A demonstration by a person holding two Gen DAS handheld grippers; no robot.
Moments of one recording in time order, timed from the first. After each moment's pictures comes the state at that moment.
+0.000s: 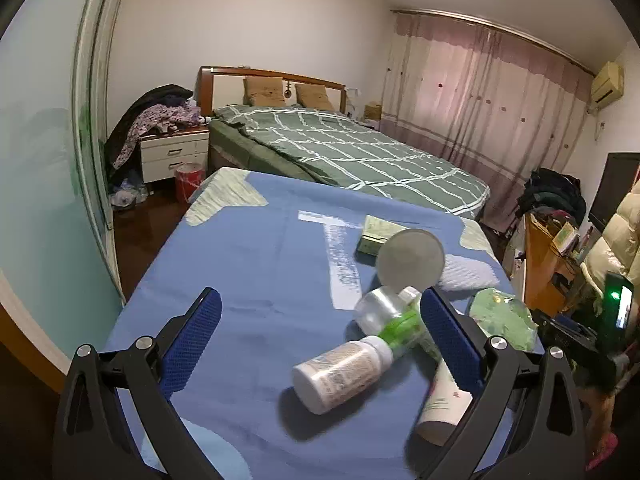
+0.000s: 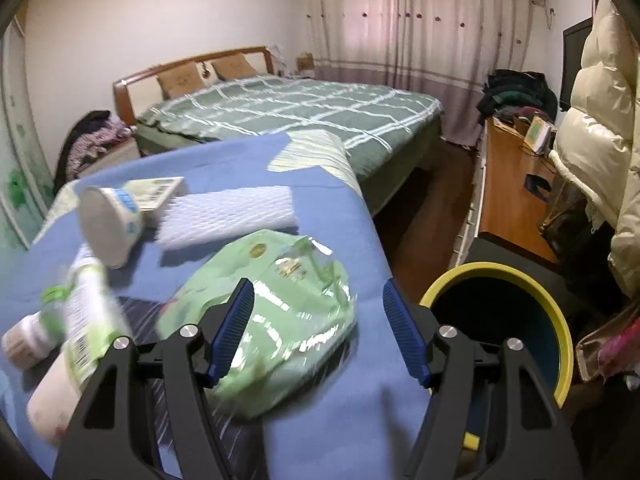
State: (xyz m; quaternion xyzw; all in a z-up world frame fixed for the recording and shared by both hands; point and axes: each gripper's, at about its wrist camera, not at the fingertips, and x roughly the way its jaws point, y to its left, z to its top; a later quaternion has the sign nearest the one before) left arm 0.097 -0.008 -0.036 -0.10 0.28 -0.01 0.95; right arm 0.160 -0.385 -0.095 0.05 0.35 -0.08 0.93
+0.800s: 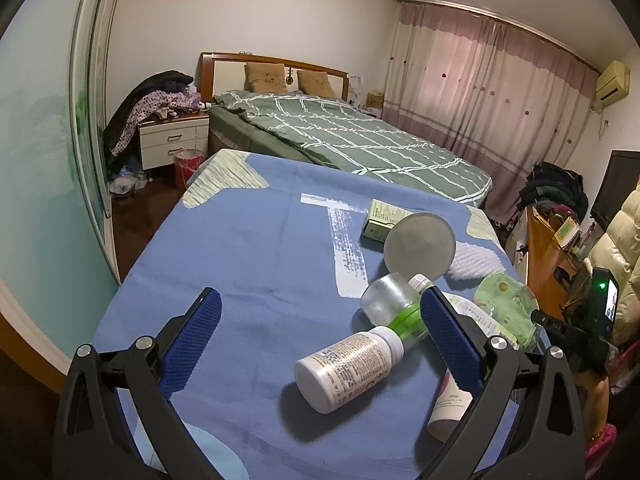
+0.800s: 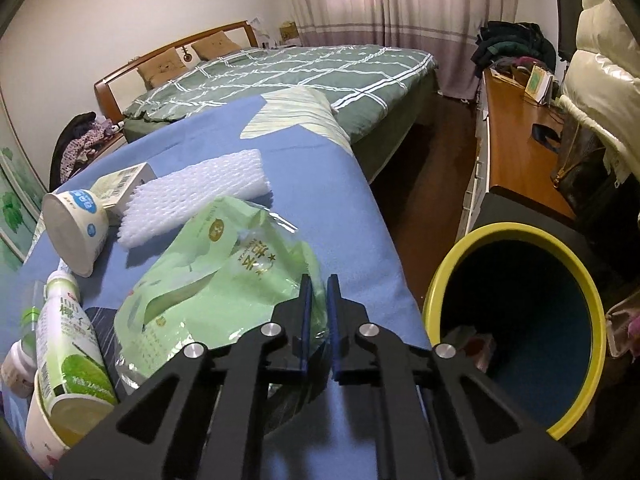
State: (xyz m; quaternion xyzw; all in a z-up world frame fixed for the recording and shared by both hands) left arm 0.114 -0.016 -0.054 -0.10 0.30 -0.01 0.95; right arm 0.183 -0.410 -0.129 0.11 0.40 -0.08 0.91
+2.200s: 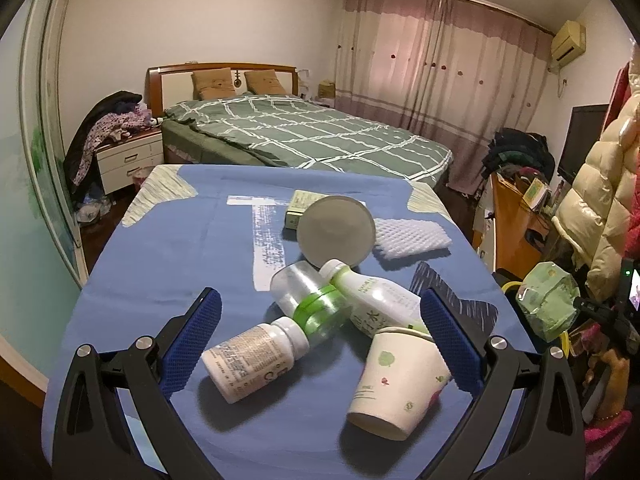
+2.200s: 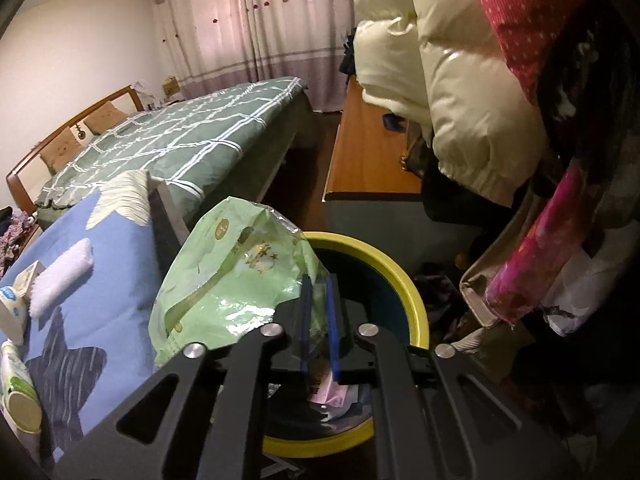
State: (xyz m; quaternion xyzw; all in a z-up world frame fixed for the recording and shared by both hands) left arm 0.103 -0.092 -0.040 -0.05 0.31 -0.09 0.95; right arm 0.072 -0.562 -0.111 0.17 0.33 -0.28 0.88
